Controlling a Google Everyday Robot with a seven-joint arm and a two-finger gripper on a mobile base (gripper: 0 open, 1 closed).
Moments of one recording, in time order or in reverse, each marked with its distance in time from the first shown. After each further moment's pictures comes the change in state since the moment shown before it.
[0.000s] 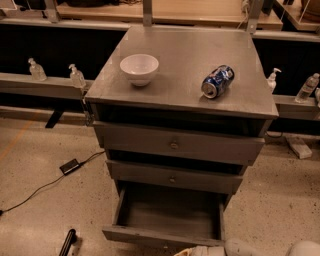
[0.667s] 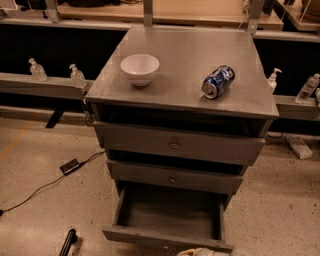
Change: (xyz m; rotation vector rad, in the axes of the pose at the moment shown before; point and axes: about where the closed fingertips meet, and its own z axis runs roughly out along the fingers) arm 0.027 -0.019 -0.021 0.219 0.102 -0.165
